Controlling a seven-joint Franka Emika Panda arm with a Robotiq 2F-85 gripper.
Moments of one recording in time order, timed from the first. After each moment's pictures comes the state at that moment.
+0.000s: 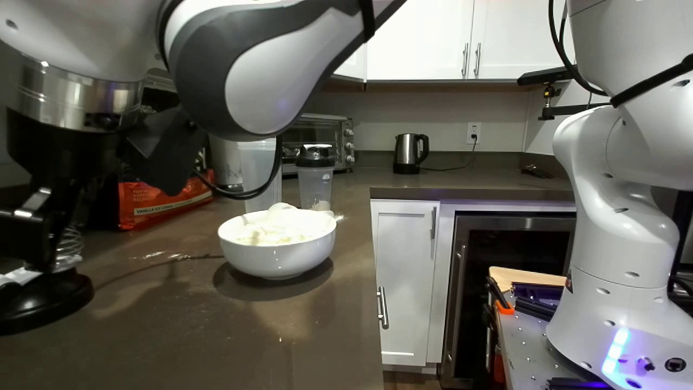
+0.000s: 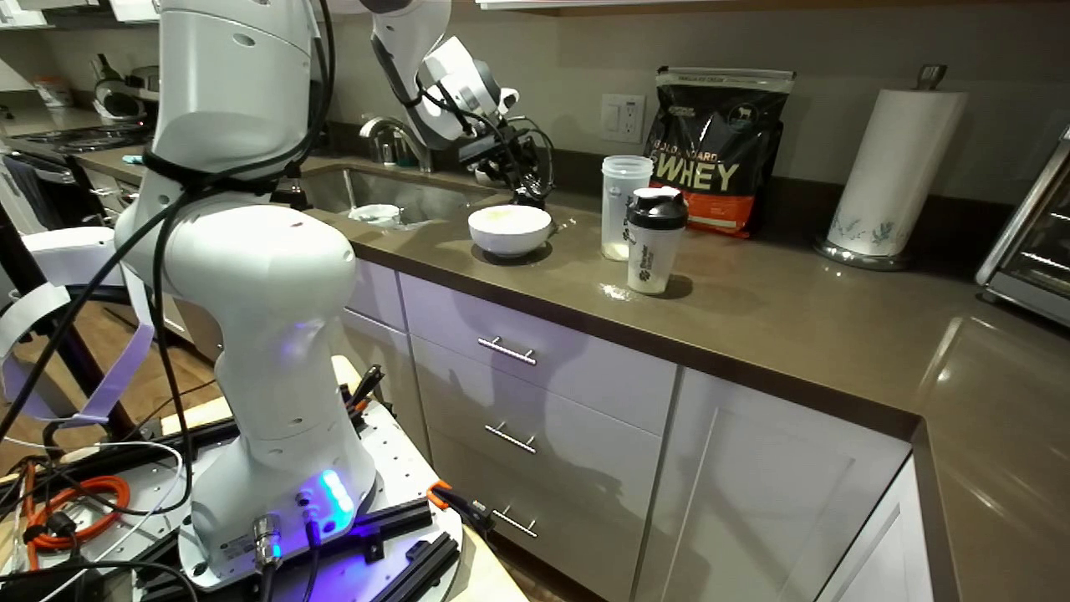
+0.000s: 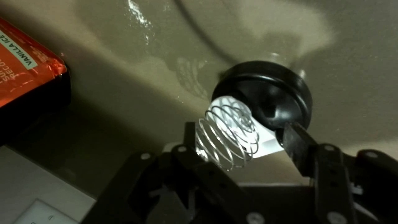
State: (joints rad) arm 0.45 0.37 0.14 -1.83 -0.79 2.57 0.45
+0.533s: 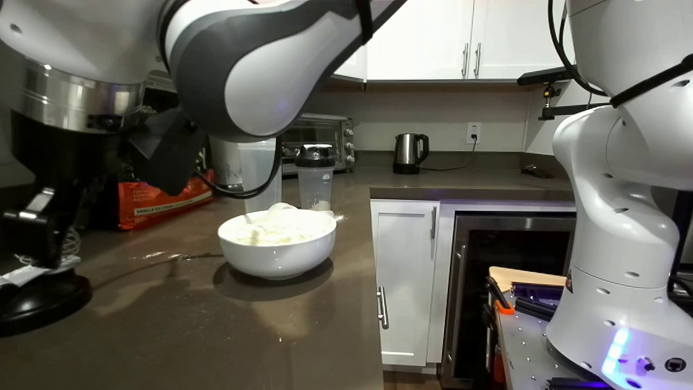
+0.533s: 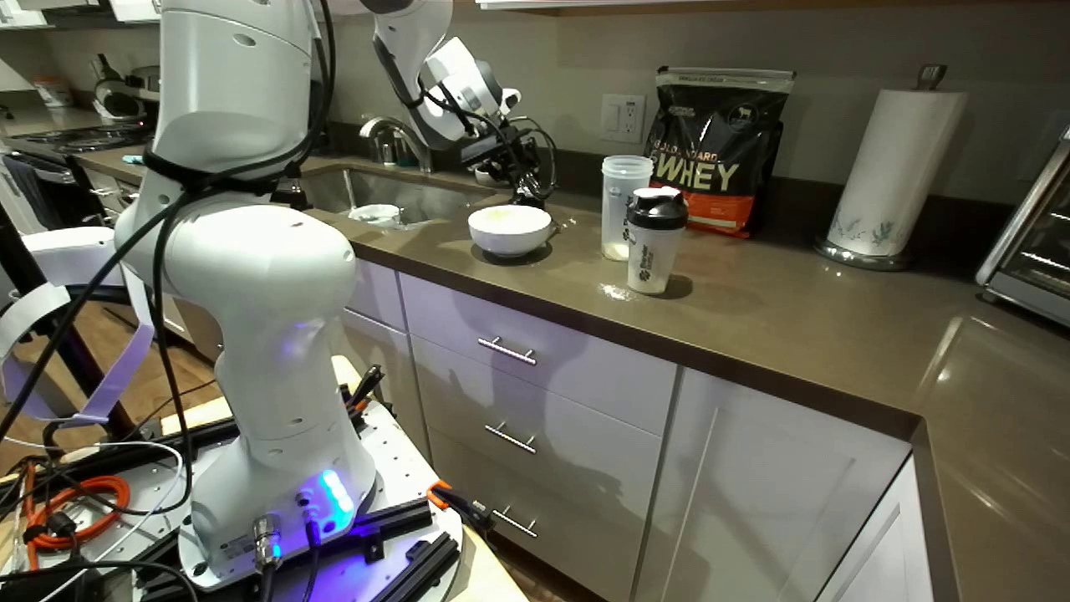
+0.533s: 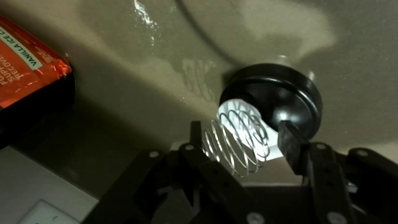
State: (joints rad) arm 0.45 0.37 0.13 -1.83 -0.80 2.57 0.45
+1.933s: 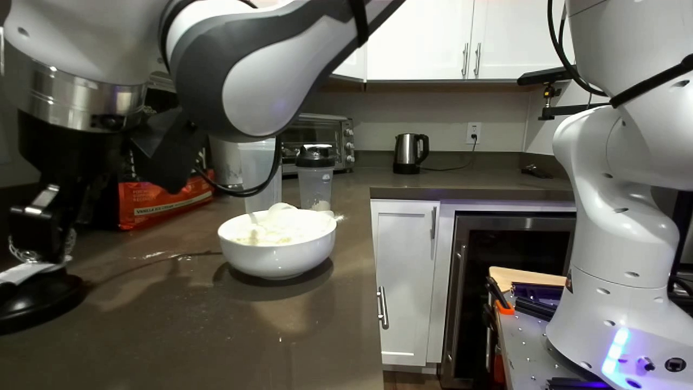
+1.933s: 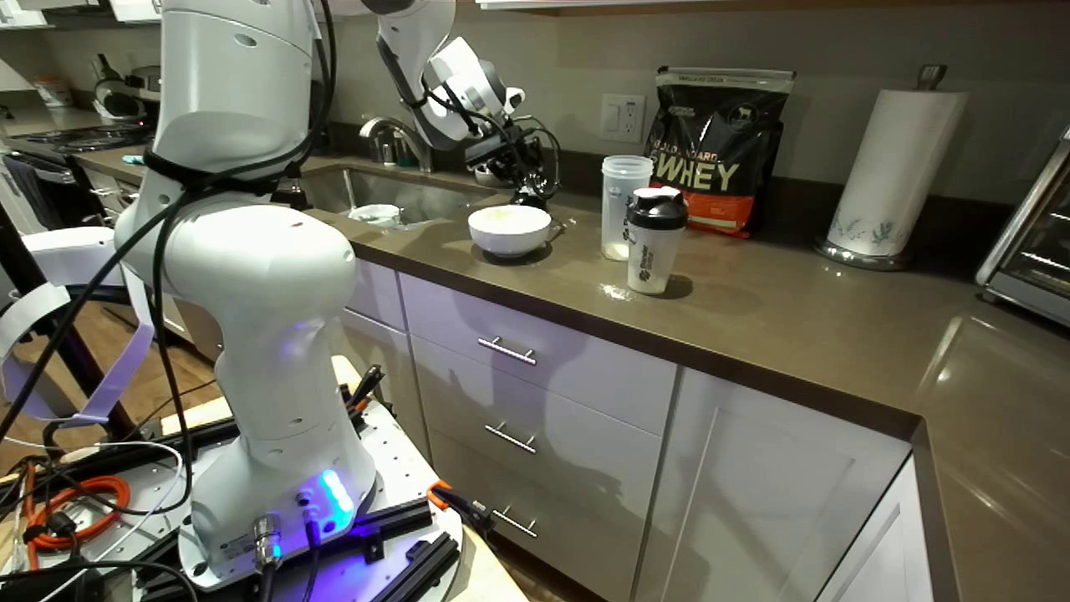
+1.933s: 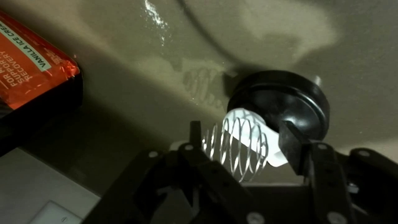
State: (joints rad) arm 0.45 0.37 0.12 -1.82 -0.80 2.57 0.45
